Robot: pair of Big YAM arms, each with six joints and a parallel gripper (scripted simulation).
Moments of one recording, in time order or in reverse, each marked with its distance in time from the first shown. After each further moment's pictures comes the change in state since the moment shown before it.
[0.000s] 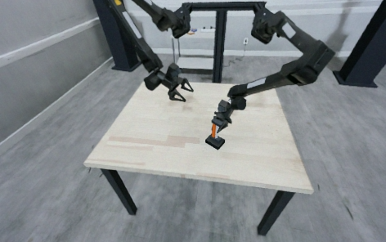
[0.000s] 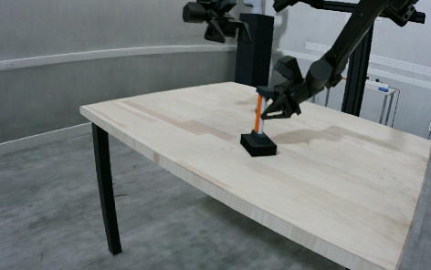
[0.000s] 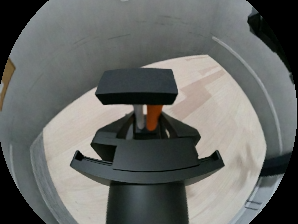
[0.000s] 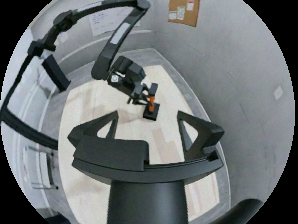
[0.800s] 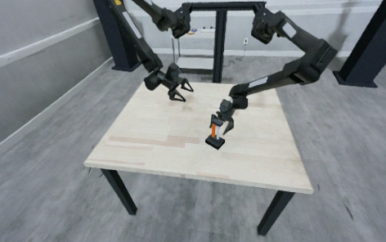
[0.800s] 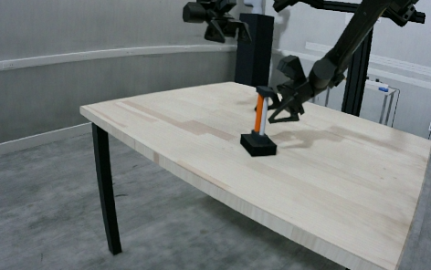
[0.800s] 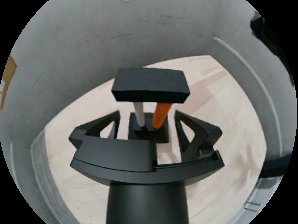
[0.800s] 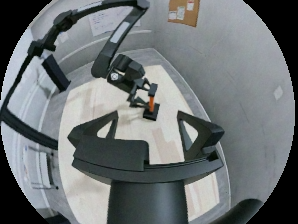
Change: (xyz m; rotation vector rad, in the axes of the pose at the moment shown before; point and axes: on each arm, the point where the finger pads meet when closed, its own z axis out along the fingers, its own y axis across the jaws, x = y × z) left arm 0.000 0.010 -0.006 -0.016 0.007 -0.005; right arm 0.000 0.000 0.000 0.000 0.000 0.000
